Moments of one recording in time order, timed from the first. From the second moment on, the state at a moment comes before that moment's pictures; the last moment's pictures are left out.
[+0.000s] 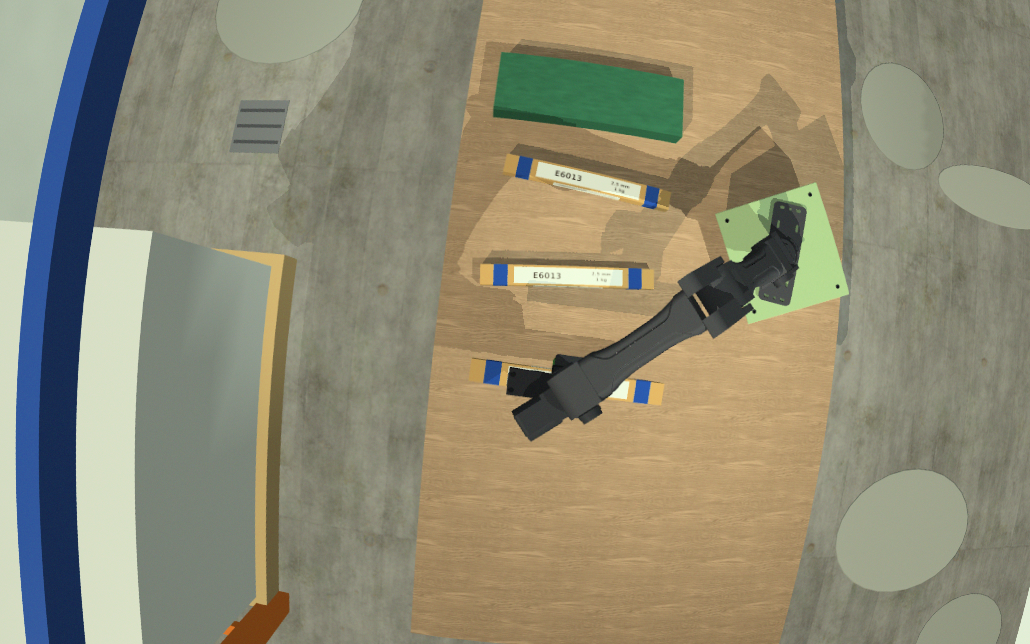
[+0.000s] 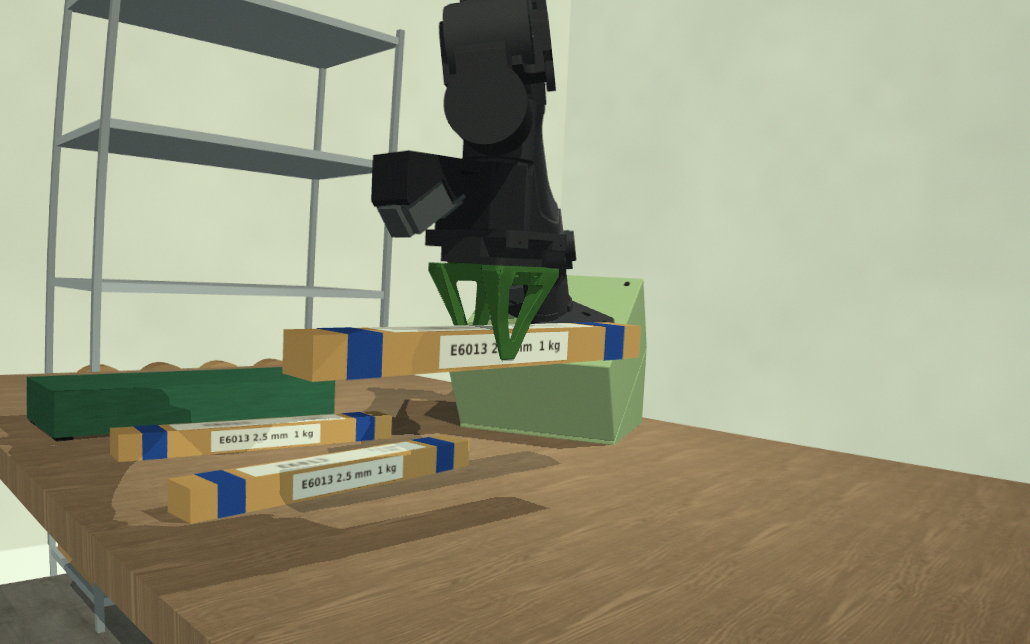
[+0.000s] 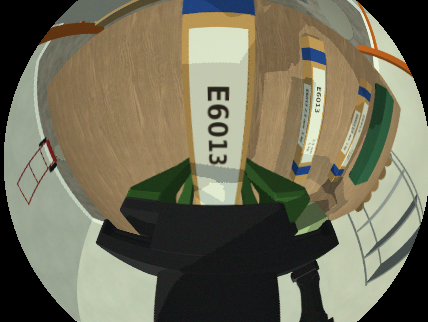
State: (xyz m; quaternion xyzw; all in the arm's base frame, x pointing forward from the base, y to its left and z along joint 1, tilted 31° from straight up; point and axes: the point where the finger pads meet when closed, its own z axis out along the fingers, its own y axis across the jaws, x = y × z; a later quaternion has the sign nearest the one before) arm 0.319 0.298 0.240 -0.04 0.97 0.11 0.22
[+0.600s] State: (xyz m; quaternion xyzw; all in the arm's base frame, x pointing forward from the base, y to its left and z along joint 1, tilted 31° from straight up) arm 0.330 0.304 0.217 -0.04 0.97 0.11 0.22
